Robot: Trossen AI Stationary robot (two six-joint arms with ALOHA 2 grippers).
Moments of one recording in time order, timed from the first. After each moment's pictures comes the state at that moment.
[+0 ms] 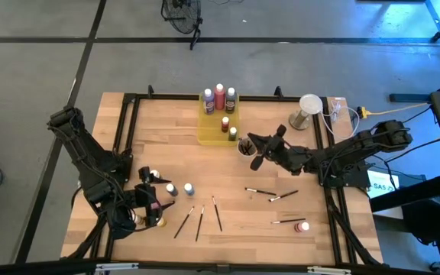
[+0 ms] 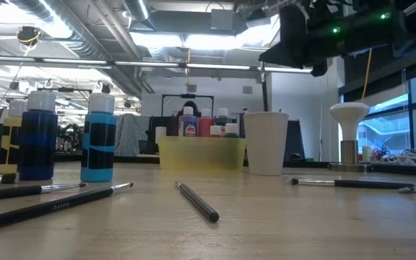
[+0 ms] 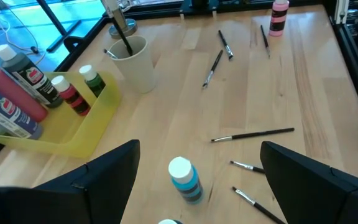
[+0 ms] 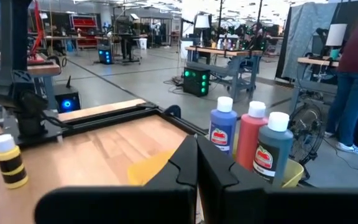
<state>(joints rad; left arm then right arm) -0.93 1.28 1.04 -0.85 -0.99 -0.84 0.19 1.36 0.46 0.90 0.82 0.02</state>
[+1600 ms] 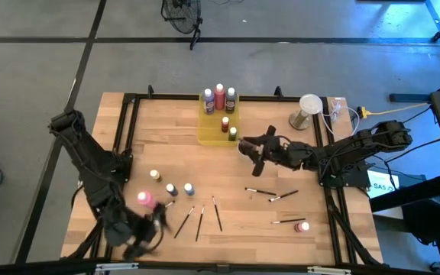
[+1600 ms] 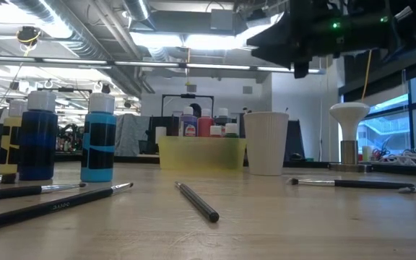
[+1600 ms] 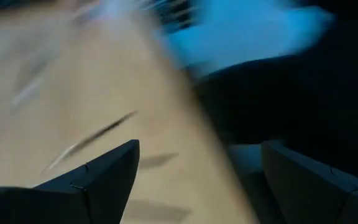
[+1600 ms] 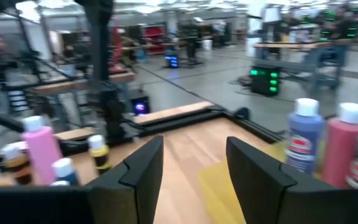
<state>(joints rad) -0.94 1.33 1.04 -0.35 -0.37 -0.32 0.13 1.36 0.46 0.92 0.47 0.12</state>
